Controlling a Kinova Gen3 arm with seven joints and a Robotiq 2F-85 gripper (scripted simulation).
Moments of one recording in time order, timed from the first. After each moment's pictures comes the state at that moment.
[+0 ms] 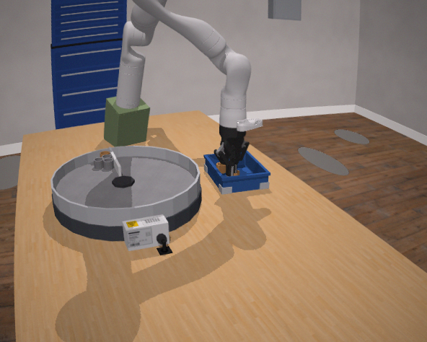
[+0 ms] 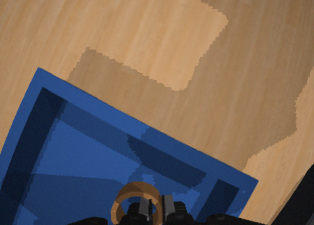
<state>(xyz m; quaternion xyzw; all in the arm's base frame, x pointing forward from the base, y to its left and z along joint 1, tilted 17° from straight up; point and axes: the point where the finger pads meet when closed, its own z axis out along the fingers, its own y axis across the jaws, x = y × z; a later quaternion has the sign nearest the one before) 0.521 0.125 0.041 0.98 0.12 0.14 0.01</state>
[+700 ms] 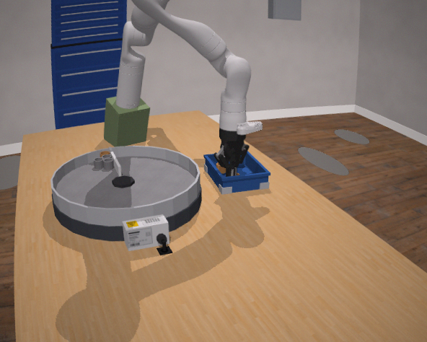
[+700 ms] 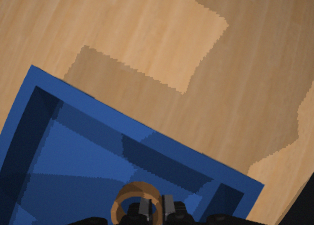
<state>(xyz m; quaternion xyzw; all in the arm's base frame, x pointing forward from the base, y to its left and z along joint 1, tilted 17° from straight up) 0.524 0.125 0.032 0.98 0.12 0.14 0.01</state>
